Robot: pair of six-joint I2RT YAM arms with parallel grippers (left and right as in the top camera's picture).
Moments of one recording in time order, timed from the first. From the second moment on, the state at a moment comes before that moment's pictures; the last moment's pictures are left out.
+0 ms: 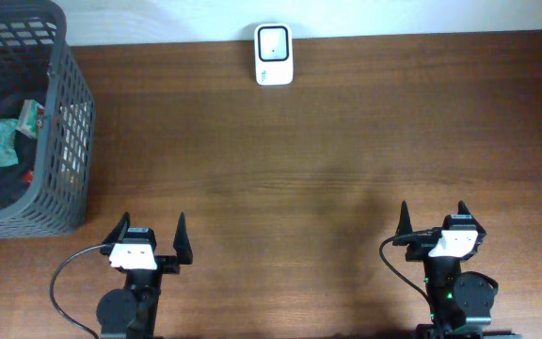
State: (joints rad) left arm -0.04 0.01 0.01 -0.08 0.02 -0.03; right arm -0.06 0.01 0.01 -0.08 0.00 -0.05
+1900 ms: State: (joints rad) left arm -0.03 0.01 0.03 0.64 0.35 -0.04; right arm -0.06 0.01 0.01 -0.08 0.00 -0.05
